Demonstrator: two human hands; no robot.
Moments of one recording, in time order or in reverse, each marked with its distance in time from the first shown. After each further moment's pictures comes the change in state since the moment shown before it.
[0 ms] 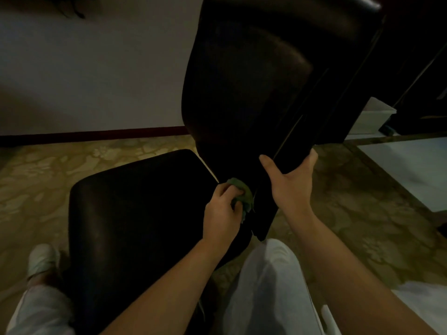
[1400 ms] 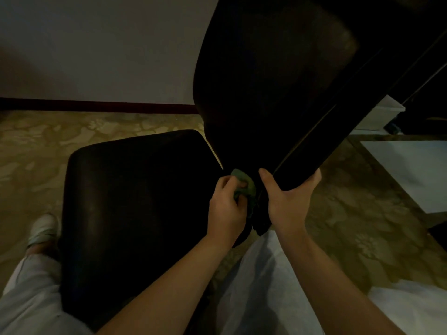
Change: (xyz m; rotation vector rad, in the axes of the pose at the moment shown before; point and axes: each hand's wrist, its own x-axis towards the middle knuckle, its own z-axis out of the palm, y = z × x) left_hand -0.011 -0.015 0.010 -0.272 0.084 -0.070; right_hand -0.049 0.029 0.018 0.064 0.018 0.085
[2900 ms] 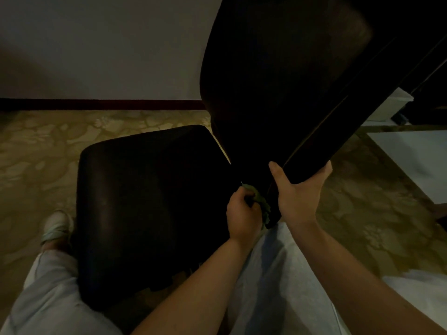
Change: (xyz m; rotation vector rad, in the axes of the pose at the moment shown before) left_hand -0.021 -0.023 0.034 -0.099 -0.028 -0.384; right_hand -0.005 -0.002 0.000 -0.003 -0.016 -0.009
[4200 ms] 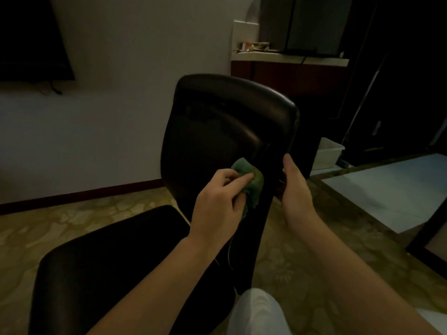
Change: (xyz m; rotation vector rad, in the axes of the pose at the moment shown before) left_hand 0.020 0.213 -0.059 0.355 -0.033 1.003; right_hand 0.087 -0.137 -0.070 0.400 -0.186 0.025
